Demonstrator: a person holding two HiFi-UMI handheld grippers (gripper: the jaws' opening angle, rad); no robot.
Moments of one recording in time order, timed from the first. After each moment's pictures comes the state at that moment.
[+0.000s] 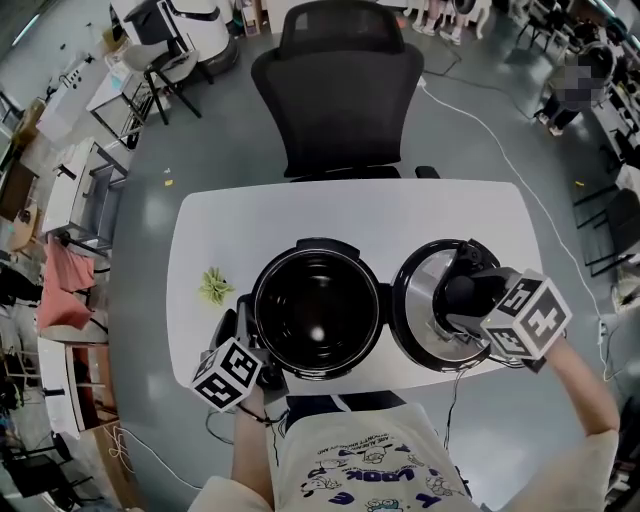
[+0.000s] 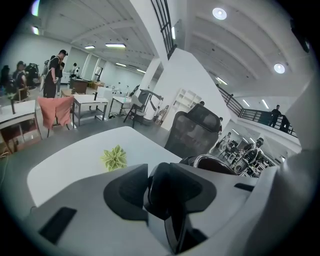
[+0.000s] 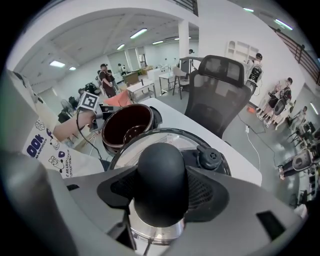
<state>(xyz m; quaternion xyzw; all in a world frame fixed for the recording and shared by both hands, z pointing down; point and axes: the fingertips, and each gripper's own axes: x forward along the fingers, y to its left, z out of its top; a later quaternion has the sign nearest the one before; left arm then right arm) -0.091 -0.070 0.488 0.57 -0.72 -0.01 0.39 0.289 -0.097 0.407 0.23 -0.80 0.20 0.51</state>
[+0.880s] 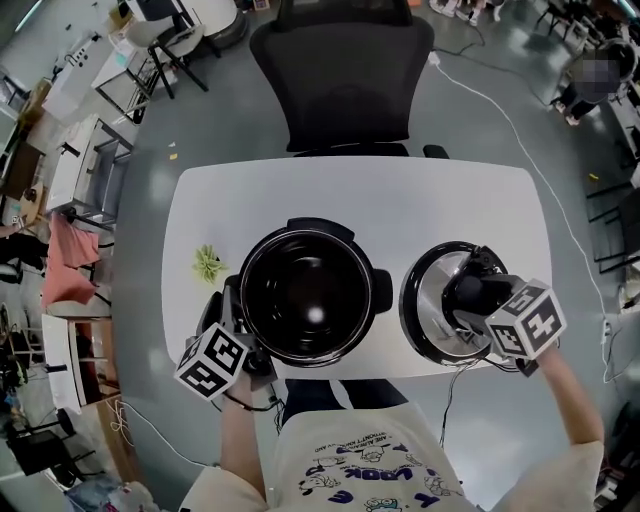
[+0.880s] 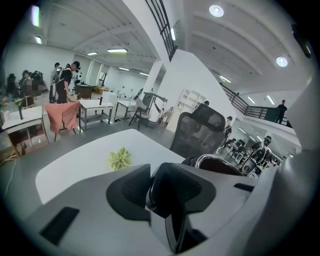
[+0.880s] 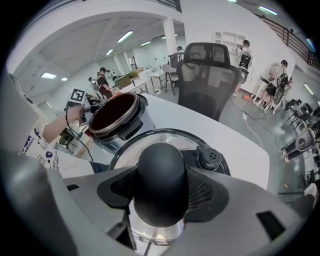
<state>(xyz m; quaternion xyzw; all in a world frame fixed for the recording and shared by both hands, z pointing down) -0.083 -0.073 0.491 0.54 -0.75 0.00 0.37 0.348 -0.102 0.474 0.26 -0.79 0.25 0.50</state>
